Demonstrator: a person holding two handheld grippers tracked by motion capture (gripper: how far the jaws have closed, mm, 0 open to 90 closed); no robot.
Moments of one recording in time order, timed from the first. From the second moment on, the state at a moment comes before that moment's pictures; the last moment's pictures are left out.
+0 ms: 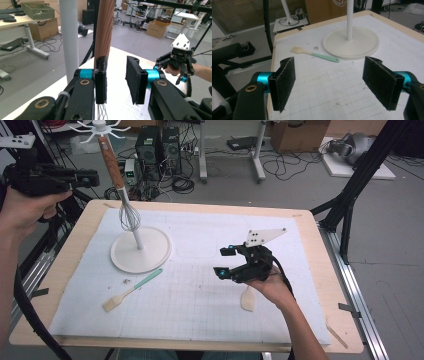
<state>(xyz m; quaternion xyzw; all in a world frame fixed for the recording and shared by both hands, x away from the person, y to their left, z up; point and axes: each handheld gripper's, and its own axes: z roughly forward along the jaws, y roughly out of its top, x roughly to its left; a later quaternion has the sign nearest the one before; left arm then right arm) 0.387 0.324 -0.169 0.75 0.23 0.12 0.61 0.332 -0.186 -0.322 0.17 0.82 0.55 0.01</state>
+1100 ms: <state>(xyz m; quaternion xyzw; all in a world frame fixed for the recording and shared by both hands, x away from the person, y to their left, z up) 0.372 0.320 -0.161 0.75 0.20 0.11 0.62 0.330 -0.198 -0.313 0.17 0.81 0.56 0.02</state>
